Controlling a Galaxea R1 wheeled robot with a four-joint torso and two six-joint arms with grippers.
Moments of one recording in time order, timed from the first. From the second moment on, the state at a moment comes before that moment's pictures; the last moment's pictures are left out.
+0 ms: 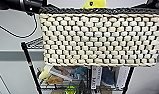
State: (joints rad) left arm -0.68 2.16 -1.25 -0.86 0.56 -0.65; right arm 0.64 2.08 -1.23 0.94 -0.49 0.59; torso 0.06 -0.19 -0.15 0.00
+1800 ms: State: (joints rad) left arm -0.61 2.37 -1.69 -0.79 0.65 -0.57; right arm 0.56 2.38 -1.68 0.88 -0.52 0.52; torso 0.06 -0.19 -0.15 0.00
